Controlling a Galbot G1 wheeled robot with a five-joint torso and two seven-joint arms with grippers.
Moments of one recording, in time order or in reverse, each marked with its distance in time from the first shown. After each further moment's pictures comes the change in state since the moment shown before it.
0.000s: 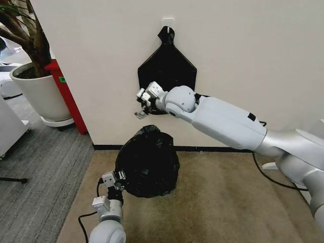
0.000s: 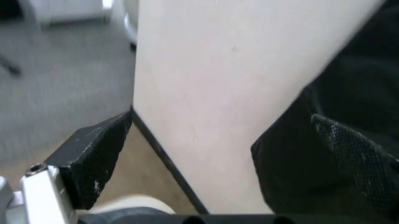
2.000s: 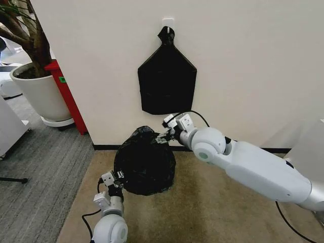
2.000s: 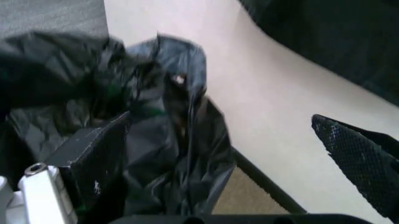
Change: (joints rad) left arm -0.052 -0.039 -0.009 0.061 -0.032 0.012 -0.019; right arm -0.304 -0.275 0.024 0.316 0.055 -0.002 0.243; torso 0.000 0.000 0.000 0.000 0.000
